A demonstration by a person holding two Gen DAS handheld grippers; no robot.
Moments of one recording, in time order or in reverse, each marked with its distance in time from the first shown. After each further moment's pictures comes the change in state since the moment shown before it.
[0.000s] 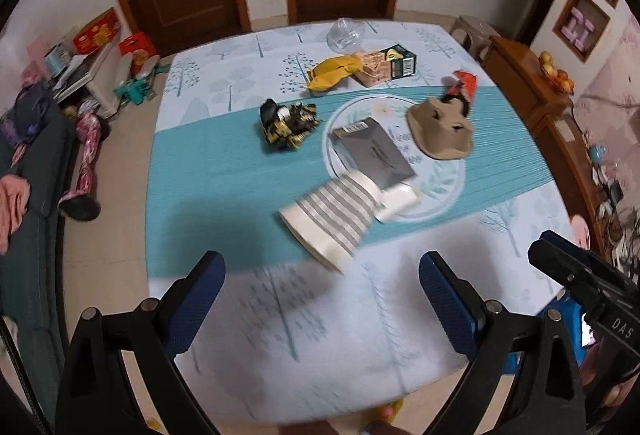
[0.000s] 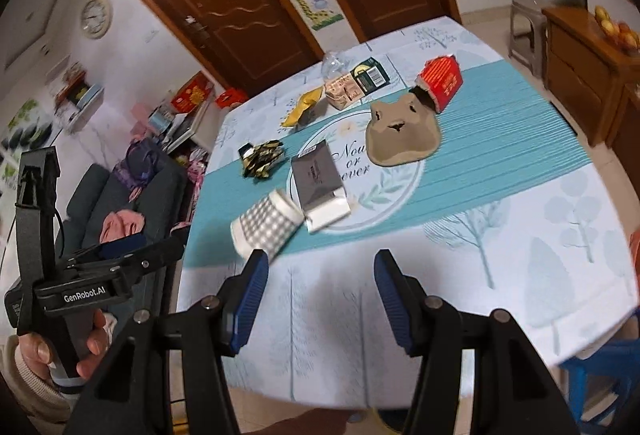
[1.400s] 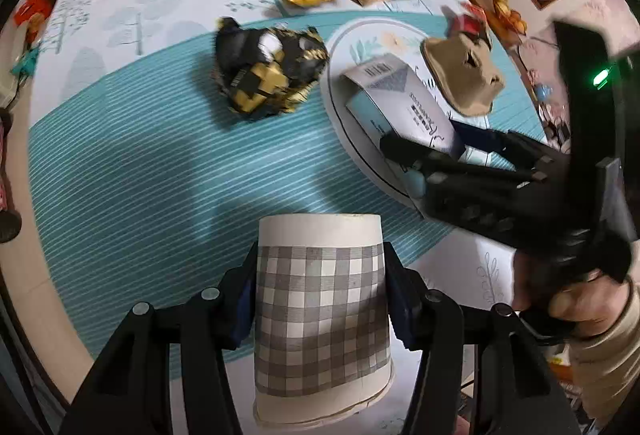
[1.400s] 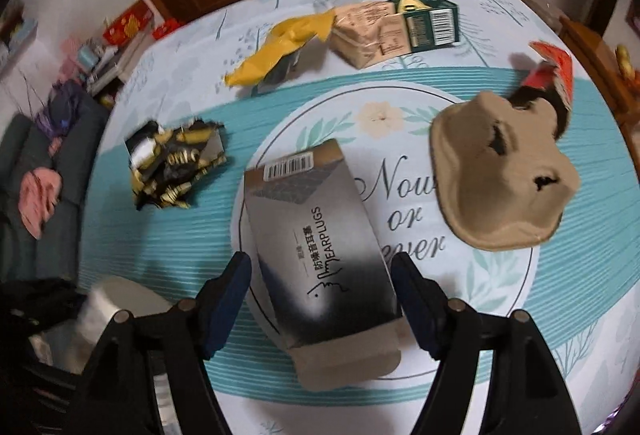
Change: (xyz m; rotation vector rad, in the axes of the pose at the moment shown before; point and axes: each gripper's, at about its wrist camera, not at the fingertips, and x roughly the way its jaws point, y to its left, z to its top) left arm 0.142 0.054 0.044 0.096 0.289 -0.333; right arm 0.211 0.052 0.067 -0.154 0.227 -0.326
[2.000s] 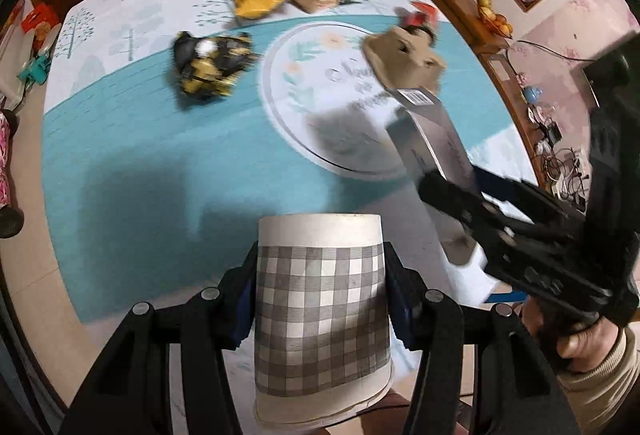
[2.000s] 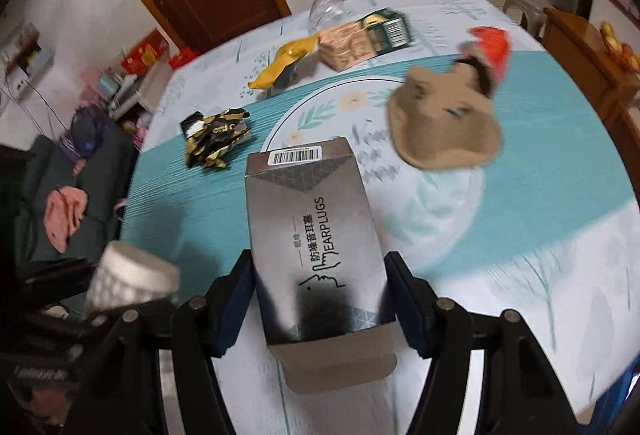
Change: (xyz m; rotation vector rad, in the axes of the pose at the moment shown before) left arm -0.033 -0.064 -0.044 0.022 -0.054 0.002; right arm -0.090 -0.045 -0.082 0.118 -0.114 0.152
